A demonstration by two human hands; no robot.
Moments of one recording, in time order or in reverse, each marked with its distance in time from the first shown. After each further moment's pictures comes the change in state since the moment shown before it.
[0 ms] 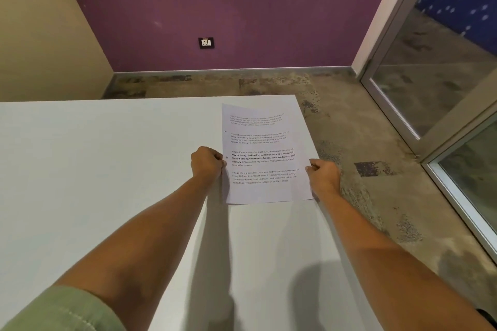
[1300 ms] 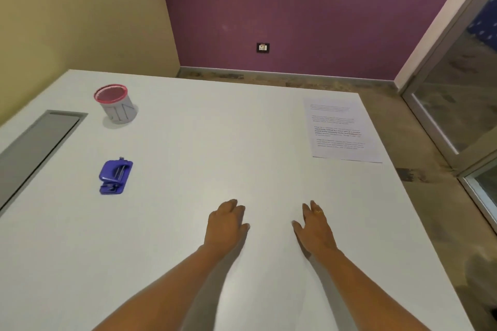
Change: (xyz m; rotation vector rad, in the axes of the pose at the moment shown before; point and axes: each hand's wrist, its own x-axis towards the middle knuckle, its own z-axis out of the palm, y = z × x) left_hand -0.224 -0.229 -0.197 0.634 -0.134 0.370; right_hand -0.342 -0.003 0.069 -0.489 -0.436 -0.266
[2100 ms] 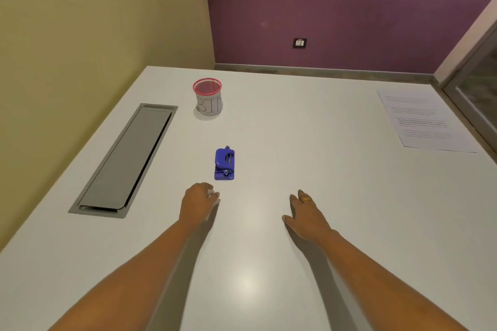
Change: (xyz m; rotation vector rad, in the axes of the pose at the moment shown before) left_hand -0.058 -0.280 -0.141 -0.361 0.179 -0.377; right_hand -0.055 -0.238 0.131 -0.114 -0.169 -0.183
